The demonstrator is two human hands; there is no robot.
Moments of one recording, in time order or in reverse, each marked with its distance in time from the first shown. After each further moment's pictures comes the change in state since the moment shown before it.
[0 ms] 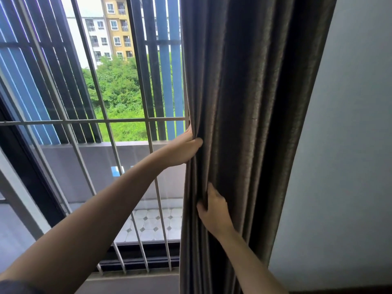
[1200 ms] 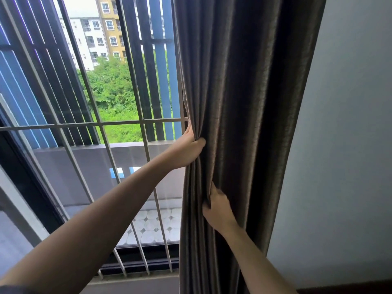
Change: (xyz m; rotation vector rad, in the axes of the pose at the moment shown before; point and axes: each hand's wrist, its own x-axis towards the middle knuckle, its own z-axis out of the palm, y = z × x) left_hand 0.019 -0.002 0.010 -0.007 0.050 -0.013; right_hand 0.022 0.027 0.001 0.029 -0.064 0.056
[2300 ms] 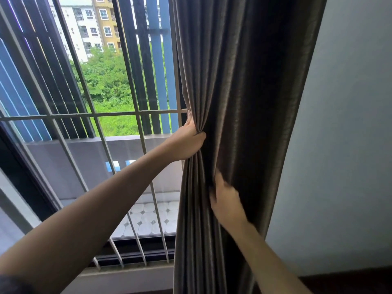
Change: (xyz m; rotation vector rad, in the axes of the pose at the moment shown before) left_hand 0.013 -0.009 0.007 0.144 0.033 0.037; right_hand -0.024 -0.015 -0.032 -0.289 0.143 -0.043
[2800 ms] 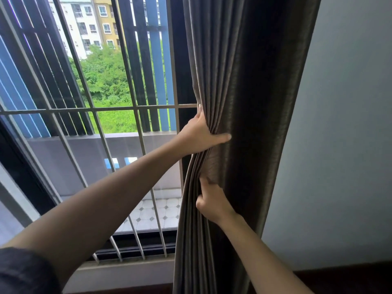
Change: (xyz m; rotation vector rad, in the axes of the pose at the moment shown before) left_hand 0.009 0.014 0.019 -0.001 0.021 0.125; right_hand -0.007 -0.017 -0.004 0.074 -0.318 -0.011
